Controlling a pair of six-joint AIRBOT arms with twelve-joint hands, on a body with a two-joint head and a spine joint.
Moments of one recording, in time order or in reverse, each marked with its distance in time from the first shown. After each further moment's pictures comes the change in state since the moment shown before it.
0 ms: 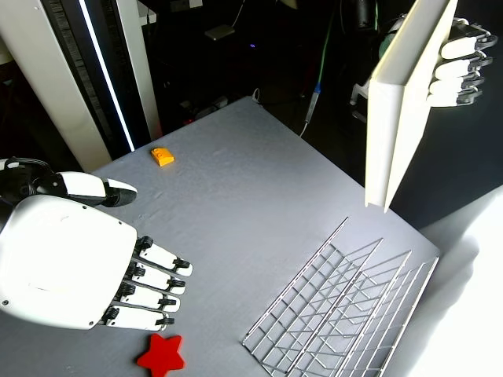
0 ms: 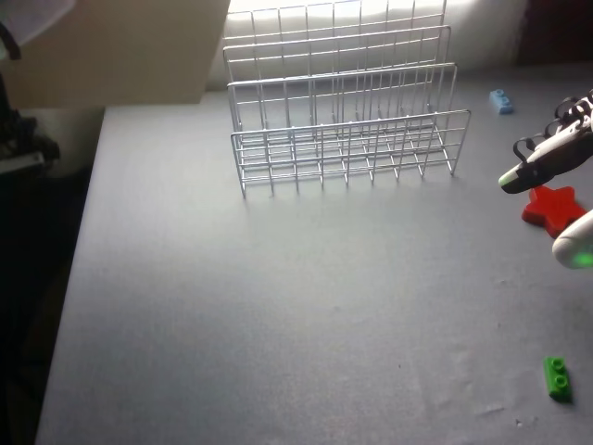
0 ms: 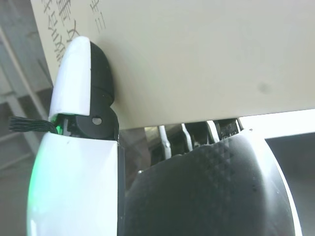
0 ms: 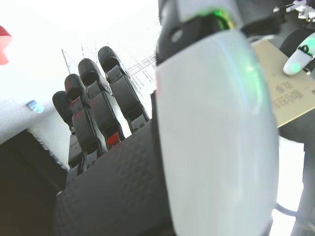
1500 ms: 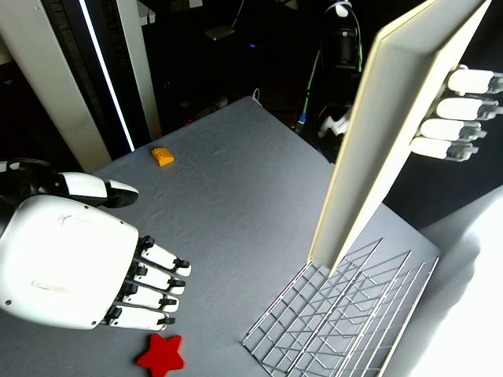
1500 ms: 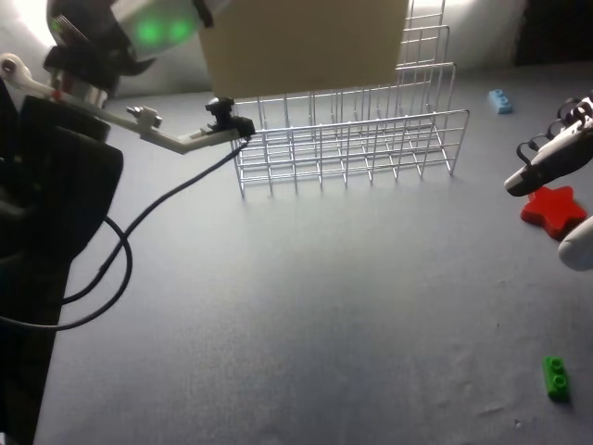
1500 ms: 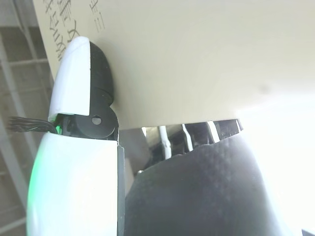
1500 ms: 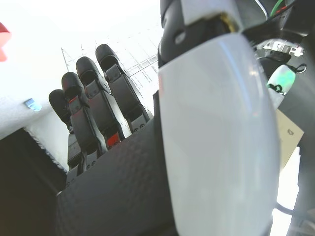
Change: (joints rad) left arm -0.209 -0.334 0.120 0.005 0.103 -0.093; right arm 0.000 0.000 0.002 0.000 -0.001 -0.027
